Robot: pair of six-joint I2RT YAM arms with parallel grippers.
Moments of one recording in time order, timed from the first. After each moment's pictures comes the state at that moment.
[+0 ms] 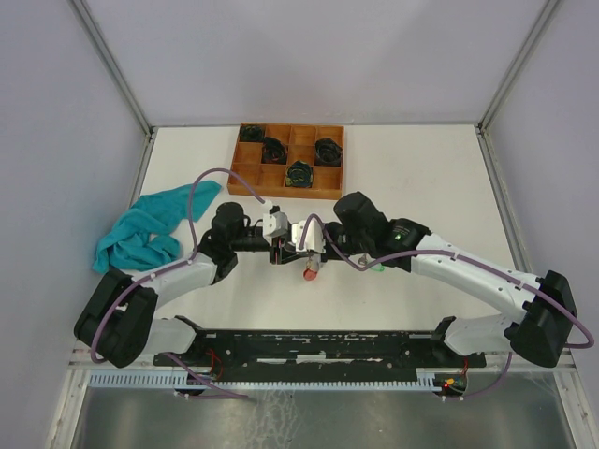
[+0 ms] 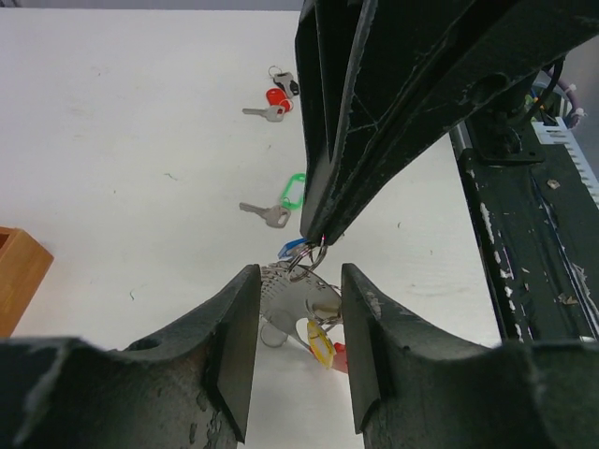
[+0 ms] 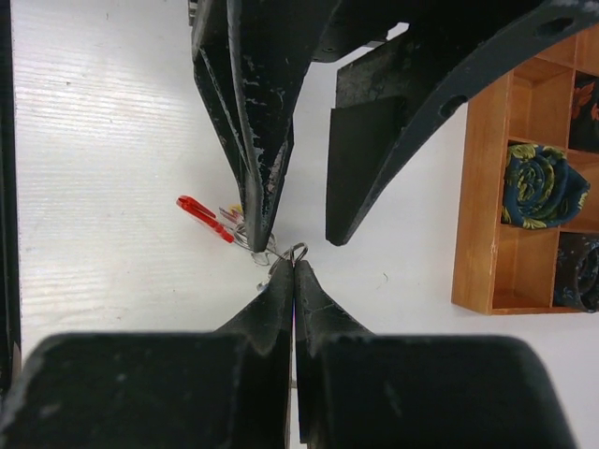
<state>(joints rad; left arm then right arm) -0.52 1.30 0.51 0.63 0.99 0.18 0.91 1.30 1.06 -0.47 -0.26 -0.70</state>
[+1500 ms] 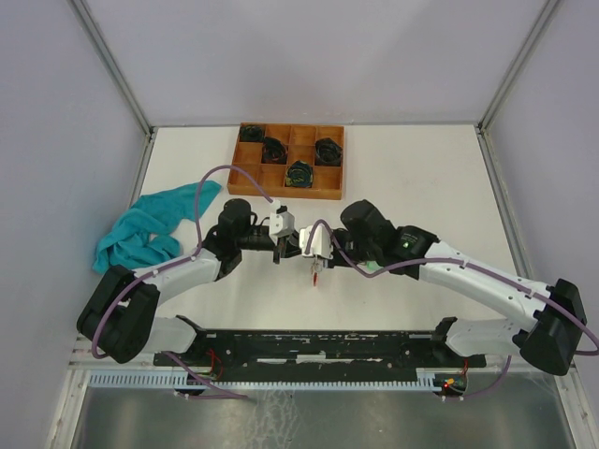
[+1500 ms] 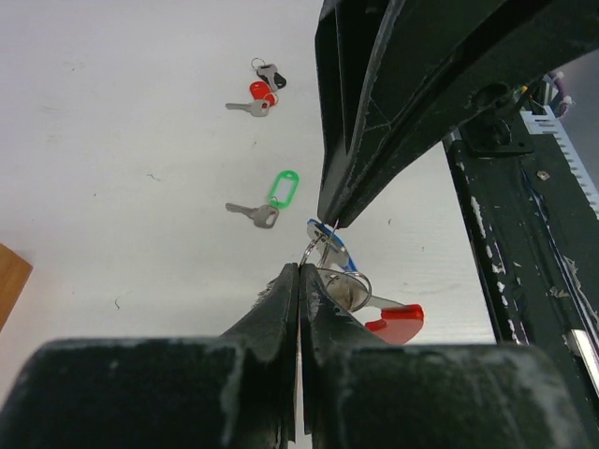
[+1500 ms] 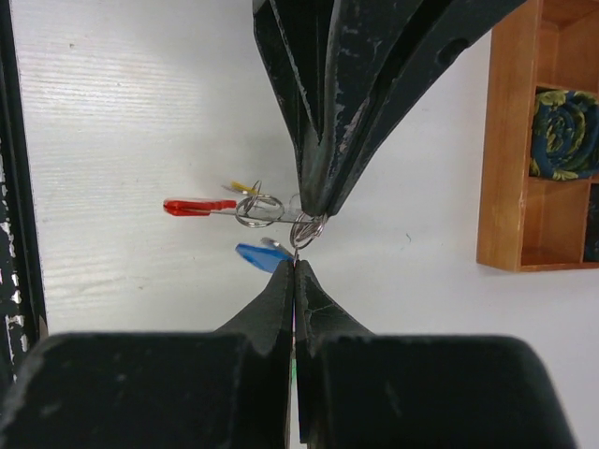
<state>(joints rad) -0.55 1.33 0.57 0.53 1.01 0.25 0.92 1.23 1.01 -0.51 -0.22 -0.65</state>
